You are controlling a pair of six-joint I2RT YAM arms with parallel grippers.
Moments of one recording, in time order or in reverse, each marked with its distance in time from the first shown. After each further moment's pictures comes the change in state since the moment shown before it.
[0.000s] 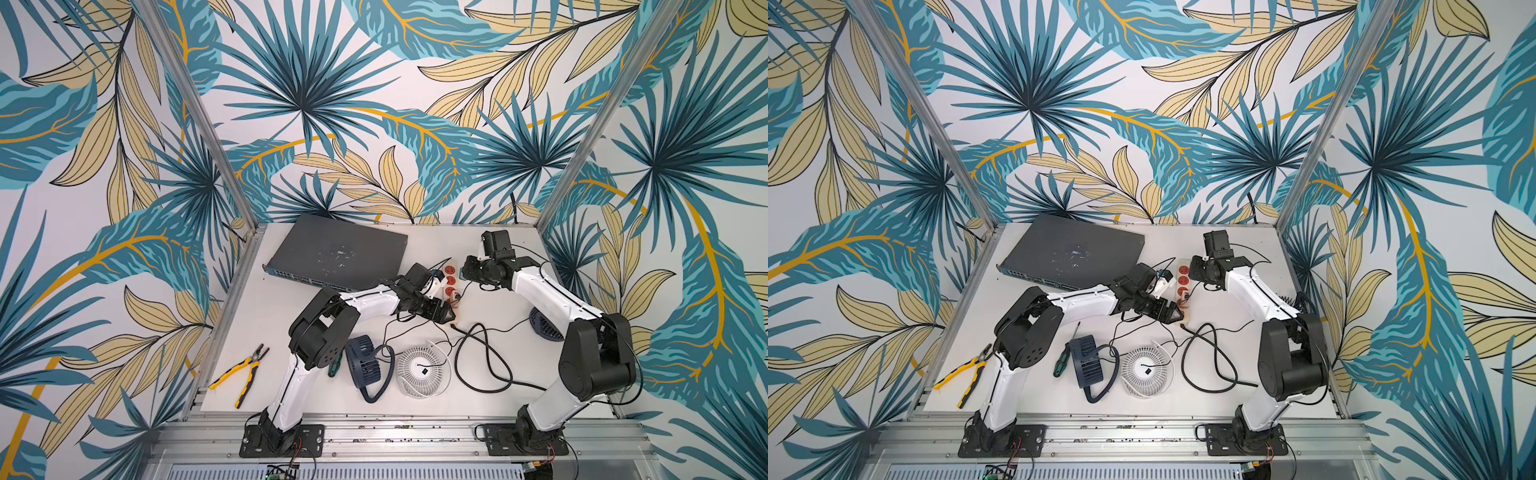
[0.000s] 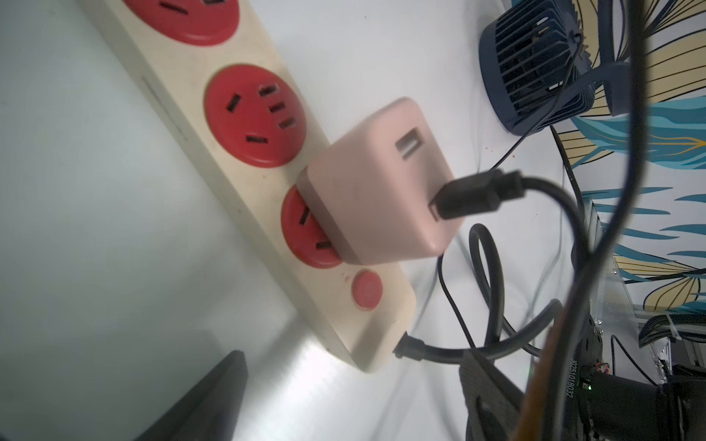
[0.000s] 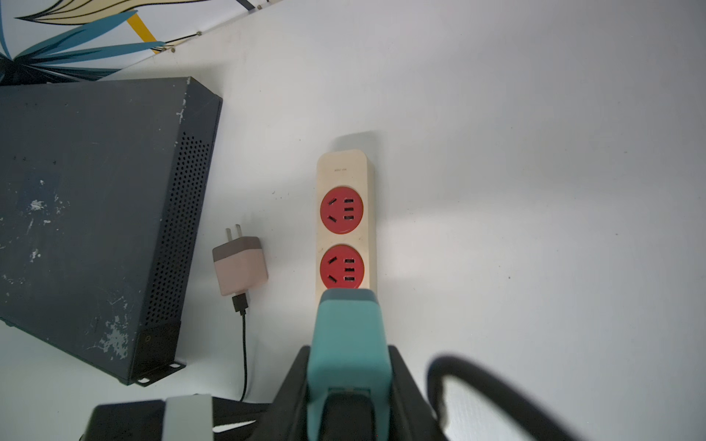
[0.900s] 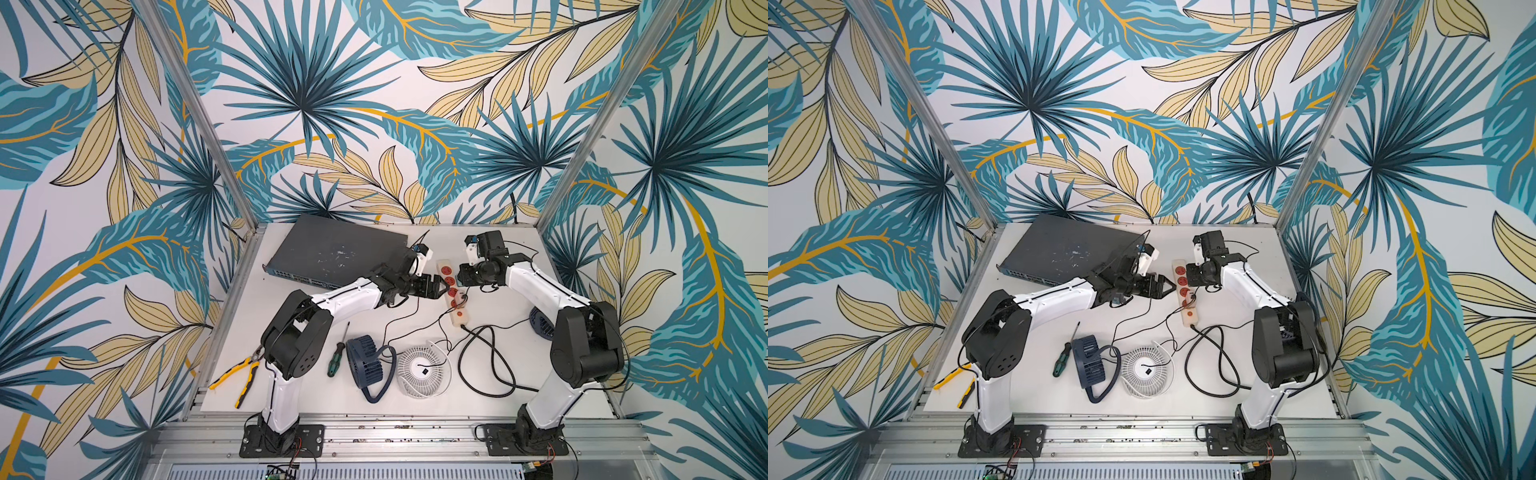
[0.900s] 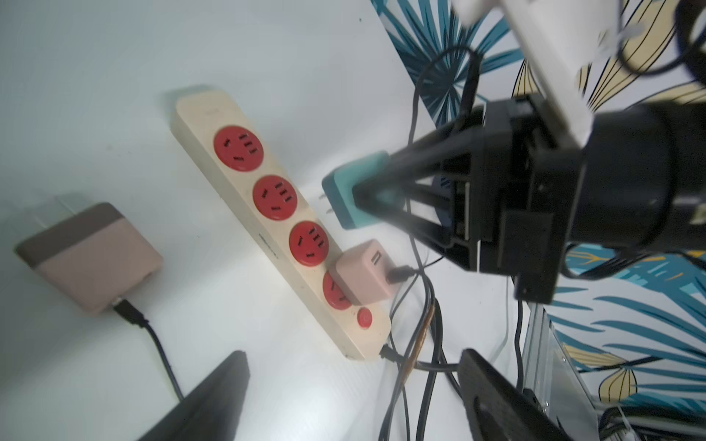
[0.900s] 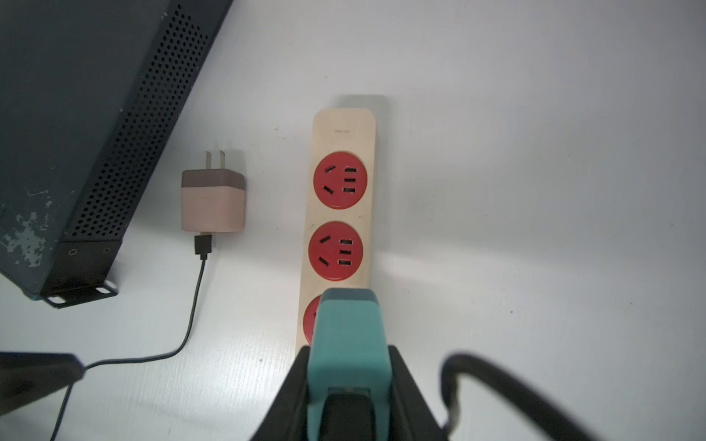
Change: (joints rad) left arm 0.081 -0.207 -0.101 0.166 -0.079 -0.160; right arm 0.000 0.093 0.051 -0.069 -0.060 -0.344
